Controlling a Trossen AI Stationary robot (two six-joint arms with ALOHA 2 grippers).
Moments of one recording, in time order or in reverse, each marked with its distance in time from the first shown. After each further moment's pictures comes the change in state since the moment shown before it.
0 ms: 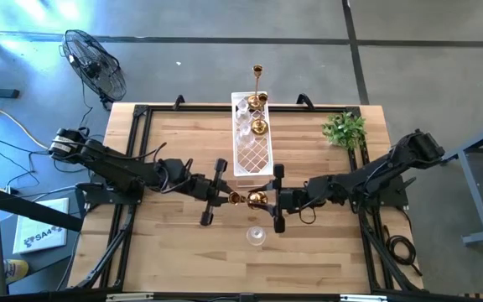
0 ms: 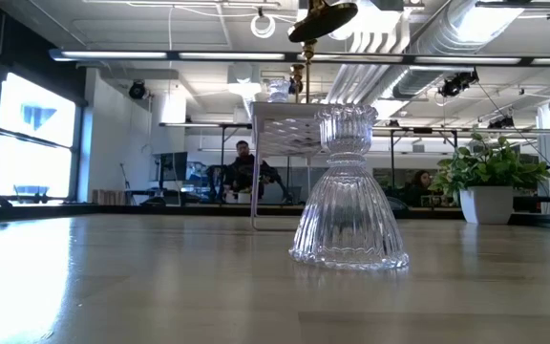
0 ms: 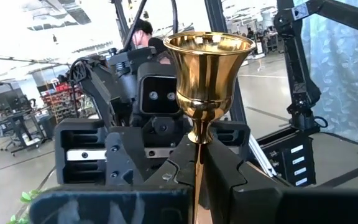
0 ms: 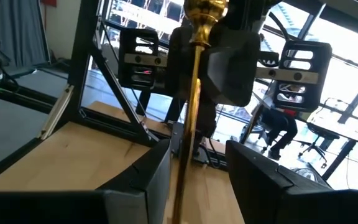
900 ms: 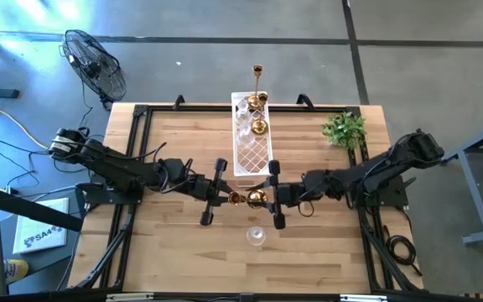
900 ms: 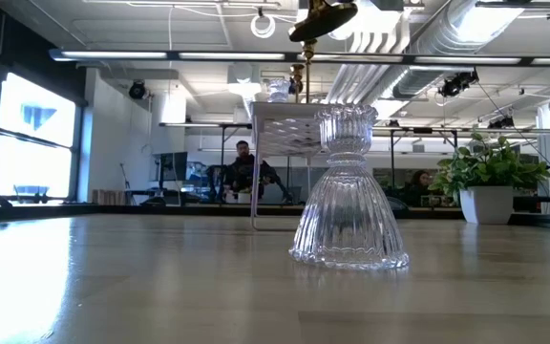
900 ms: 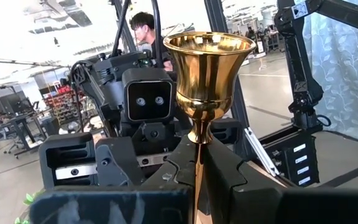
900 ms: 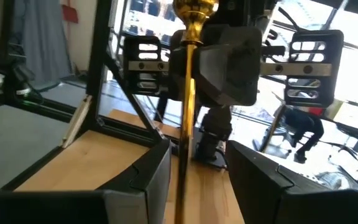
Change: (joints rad) left arm 0.000 -0.001 0.000 0.001 -0.001 0.017; right arm -0.066 0.000 0.000 0.004 -0.139 0.072
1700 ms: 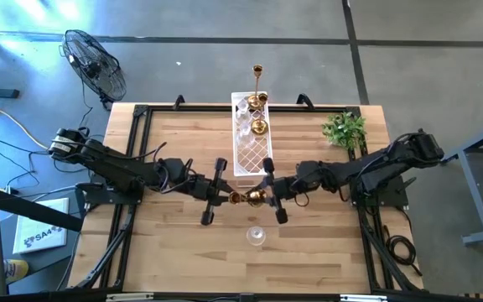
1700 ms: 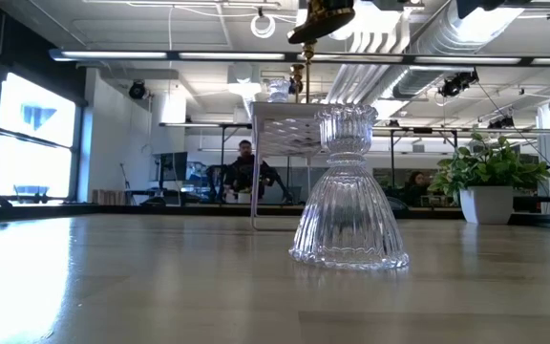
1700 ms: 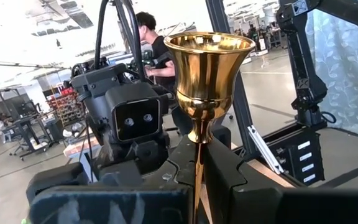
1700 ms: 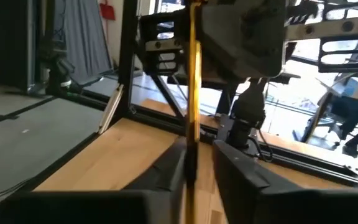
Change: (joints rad) left arm 0.000 0.000 0.000 0.000 -0.003 0.022; right arm -0.101 0.000 -0.001 -0.075 -0.244 0.071
